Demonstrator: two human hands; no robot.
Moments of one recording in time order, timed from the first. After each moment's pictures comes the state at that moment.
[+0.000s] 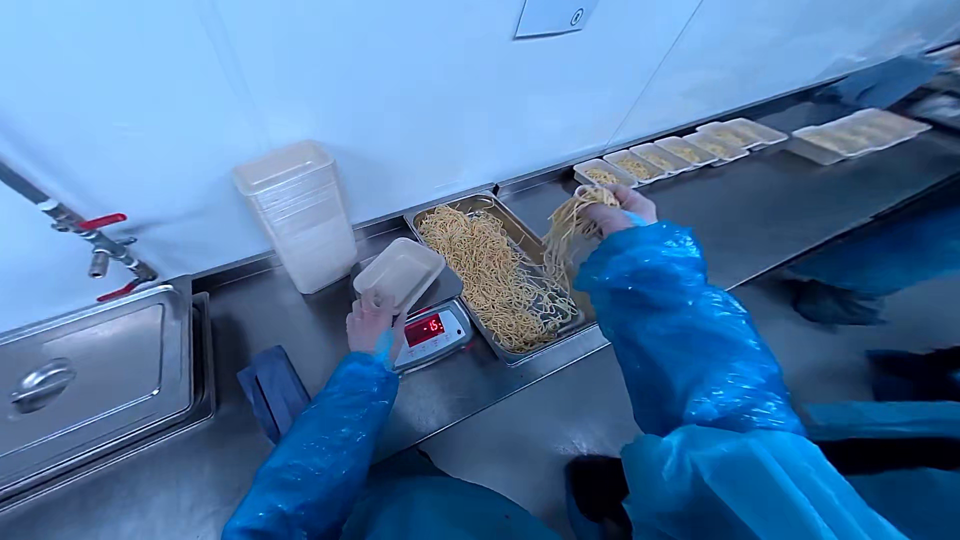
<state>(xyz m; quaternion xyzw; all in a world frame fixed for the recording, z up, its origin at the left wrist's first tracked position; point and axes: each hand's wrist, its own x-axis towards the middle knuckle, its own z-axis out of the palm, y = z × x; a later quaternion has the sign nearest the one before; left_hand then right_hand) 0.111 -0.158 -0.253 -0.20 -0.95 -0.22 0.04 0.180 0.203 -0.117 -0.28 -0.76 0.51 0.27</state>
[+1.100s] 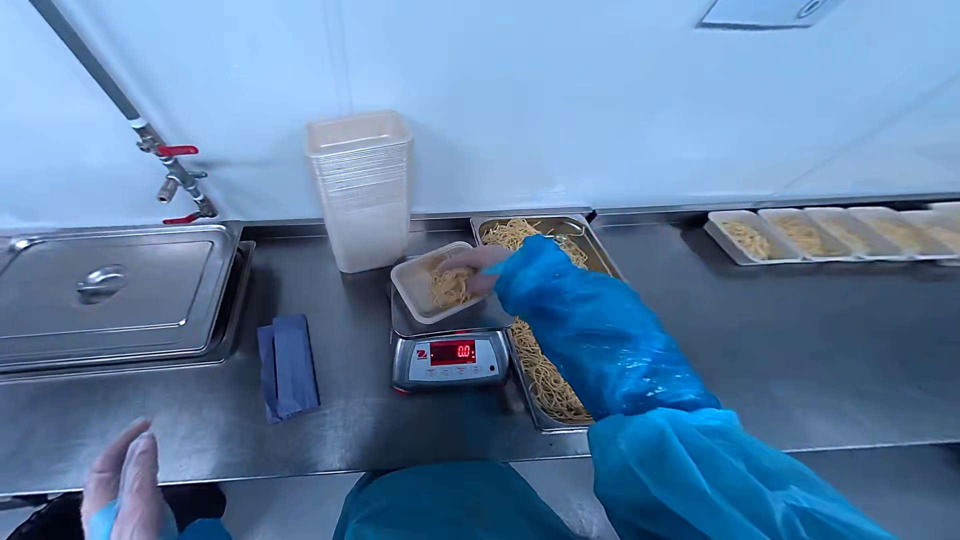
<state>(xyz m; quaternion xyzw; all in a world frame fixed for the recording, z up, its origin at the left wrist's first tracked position) 0.285 -0.400 -0.235 0.26 -0.77 -0.52 0.25 0.015 0.055 -0.170 0.20 -0.94 0.19 -0.21</state>
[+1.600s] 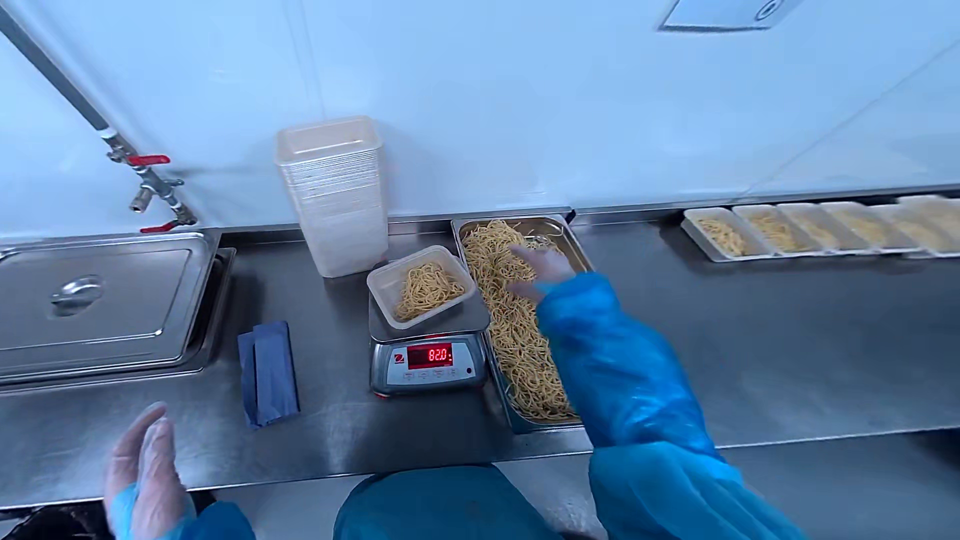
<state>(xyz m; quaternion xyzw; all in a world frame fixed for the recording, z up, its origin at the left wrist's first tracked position) 0.260 -0.337 -0.223 0.26 -0.76 -0.54 0.25 0.040 0.198 -0.223 -0.02 -0.98 0.20 -0.06</state>
